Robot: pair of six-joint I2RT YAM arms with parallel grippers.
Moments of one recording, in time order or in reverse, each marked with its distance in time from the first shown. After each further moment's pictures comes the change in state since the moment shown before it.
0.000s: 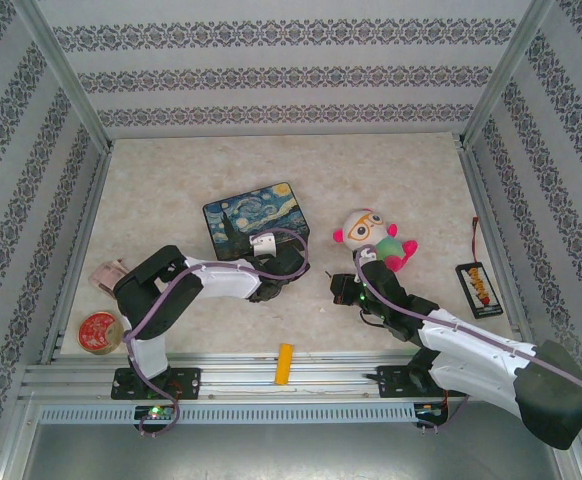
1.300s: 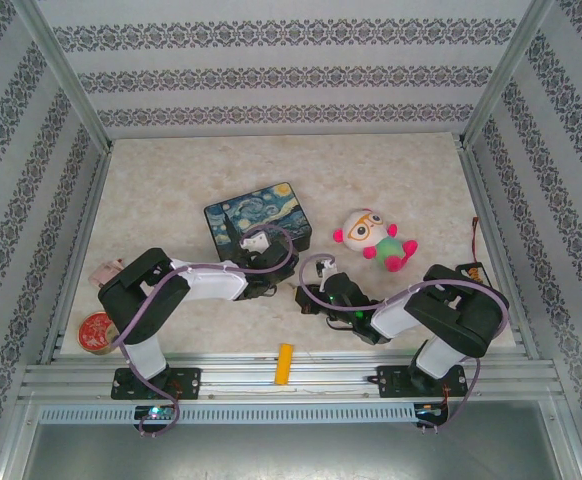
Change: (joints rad) left arm 0.048 -0.082 -0.105 0.271 0.294 -0.264; right arm 0.167 0.664 -0.021 0.779 -0.029 0.105
